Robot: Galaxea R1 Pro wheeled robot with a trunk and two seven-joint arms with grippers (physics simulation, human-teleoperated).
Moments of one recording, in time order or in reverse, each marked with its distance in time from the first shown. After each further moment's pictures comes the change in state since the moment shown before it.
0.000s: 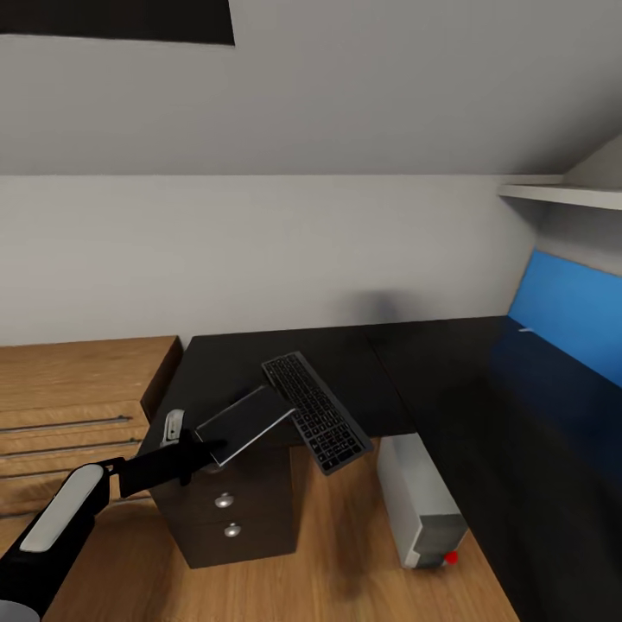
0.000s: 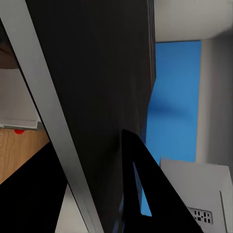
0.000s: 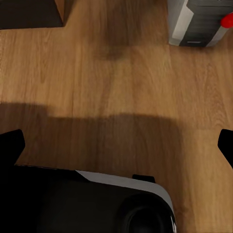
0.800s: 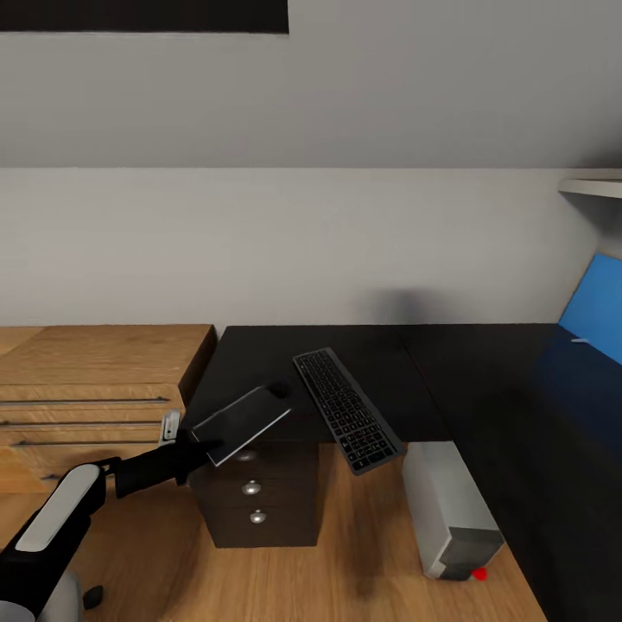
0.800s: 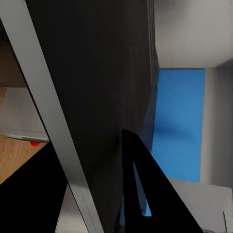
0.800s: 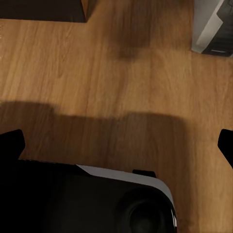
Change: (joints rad) left arm 0.000 0.014 0.001 0.001 -0.002 -0.004 0.005; right arm 0.000 -0.001 0.000 -0.001 0.005 -0.001 0.001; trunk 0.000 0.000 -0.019
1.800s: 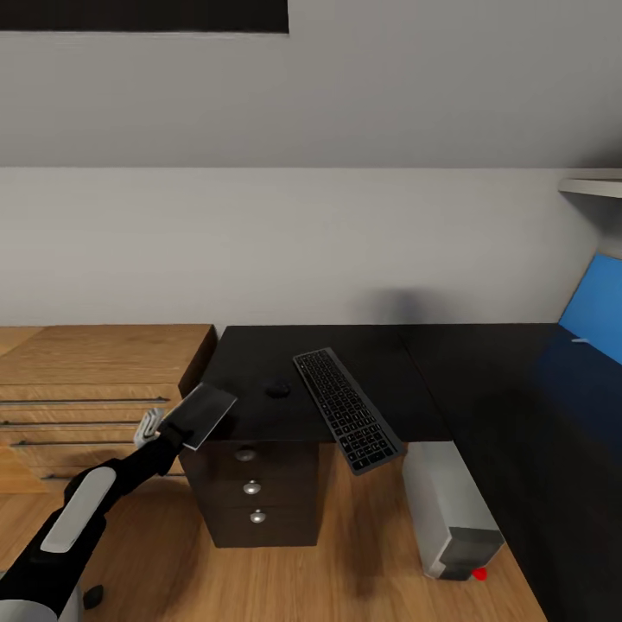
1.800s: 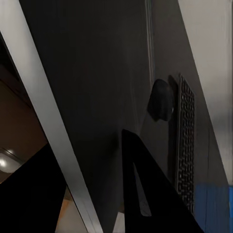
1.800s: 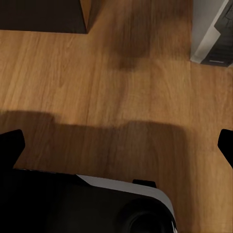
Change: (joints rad) left arm 0.000 -0.075 0.046 0.016 -0.198 -0.513 0.210; right arm 0.000 -0.001 0.000 0.000 0.000 -0.041 0.003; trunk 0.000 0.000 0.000
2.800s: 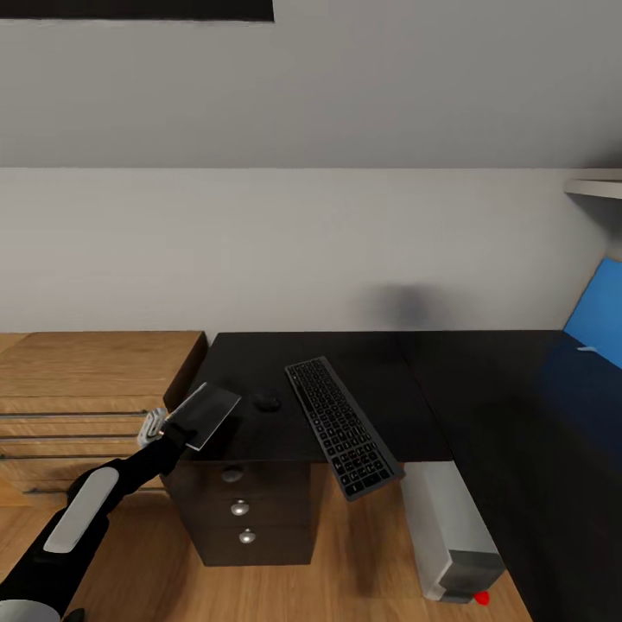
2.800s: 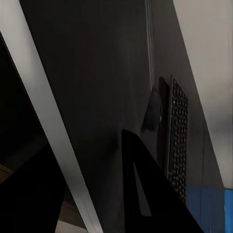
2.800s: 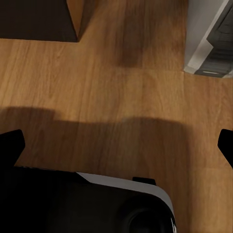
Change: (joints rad) left arm 0.000 -0.009 -0.003 0.002 0.006 0.006 -0.005; right arm 0.000 -0.001 0.000 0.001 -0.001 0.008 0.000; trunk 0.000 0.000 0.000
